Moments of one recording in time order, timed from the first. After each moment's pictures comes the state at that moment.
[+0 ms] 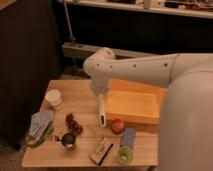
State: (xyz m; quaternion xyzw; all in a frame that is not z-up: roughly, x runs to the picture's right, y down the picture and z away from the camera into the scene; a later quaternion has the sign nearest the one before) arm 0.003 0.037 0.741 -0.20 0.19 0.67 0.69
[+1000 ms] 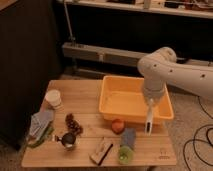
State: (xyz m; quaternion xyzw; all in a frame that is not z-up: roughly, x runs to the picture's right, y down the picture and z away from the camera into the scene) arm 0.238 0.064 0.684 -0.12 0.31 0.76 0.57
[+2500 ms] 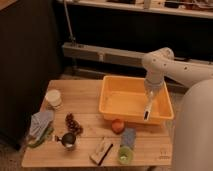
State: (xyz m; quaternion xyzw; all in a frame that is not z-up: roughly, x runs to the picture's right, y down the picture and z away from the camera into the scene) arm 0.257 0.038 0.790 -0.12 0.30 0.78 0.53
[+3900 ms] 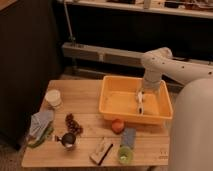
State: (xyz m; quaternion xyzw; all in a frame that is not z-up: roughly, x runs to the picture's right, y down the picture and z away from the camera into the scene) arm 0.245 0.032 0.803 -0.15 0.29 0.78 0.54
